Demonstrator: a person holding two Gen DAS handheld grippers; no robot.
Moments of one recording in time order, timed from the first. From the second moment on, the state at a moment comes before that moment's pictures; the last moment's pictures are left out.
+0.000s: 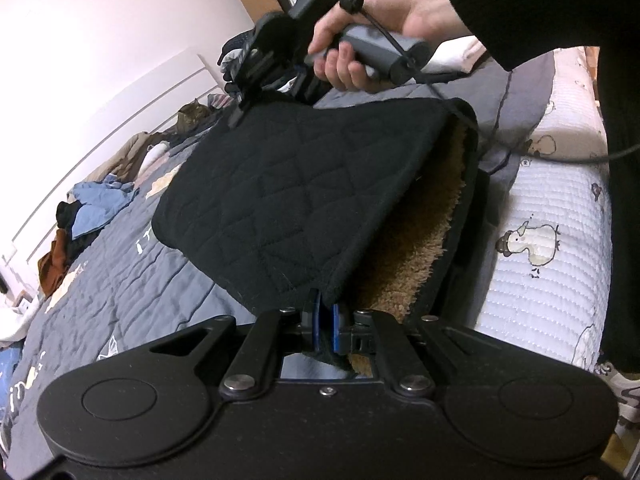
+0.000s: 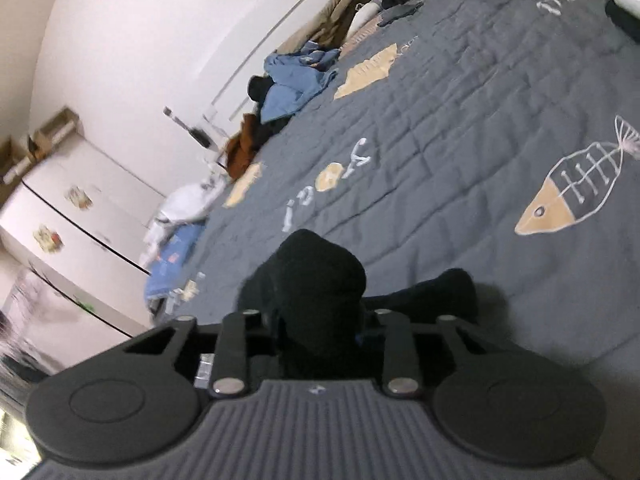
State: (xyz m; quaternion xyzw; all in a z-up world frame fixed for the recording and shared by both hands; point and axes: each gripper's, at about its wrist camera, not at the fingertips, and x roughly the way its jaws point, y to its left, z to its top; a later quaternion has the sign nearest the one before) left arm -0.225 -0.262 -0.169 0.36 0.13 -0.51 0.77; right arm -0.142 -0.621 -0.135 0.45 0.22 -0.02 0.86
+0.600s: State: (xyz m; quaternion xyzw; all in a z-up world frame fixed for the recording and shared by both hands) left arm -0.221 -0.263 -0.163 0.34 0.14 -0.52 0.77; right arm -0.153 -0.638 -0.159 0.46 0.27 -0.08 0.84
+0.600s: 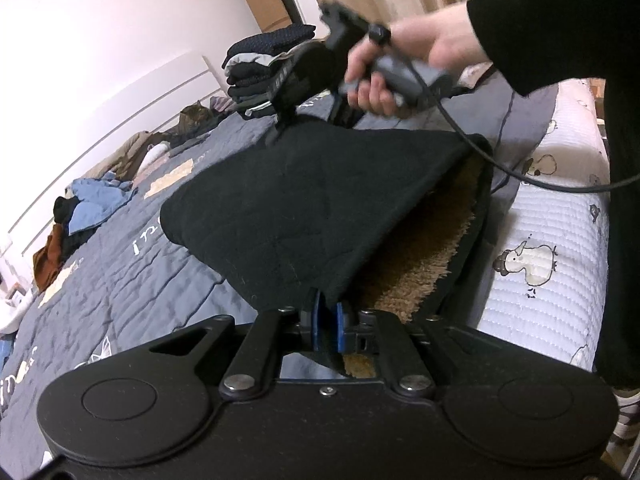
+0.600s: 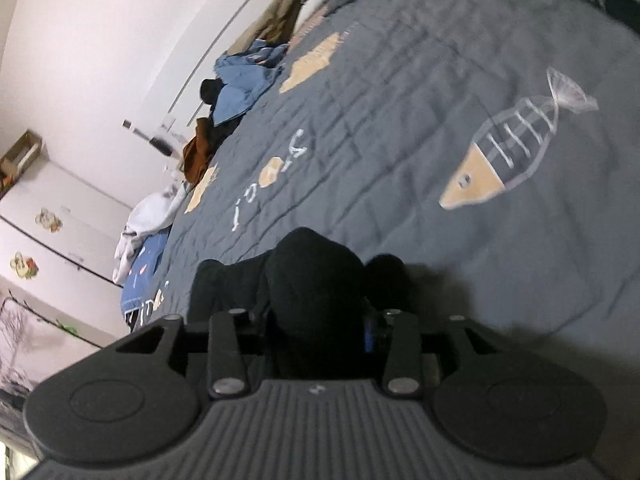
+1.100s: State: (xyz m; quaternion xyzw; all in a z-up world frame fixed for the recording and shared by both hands) left arm -0.223 -0.265 -0.164 0.35 0.13 -0.52 0.77; right arm -0.176 -0.625 -0.081 0.31 0.29 -0.08 0.90
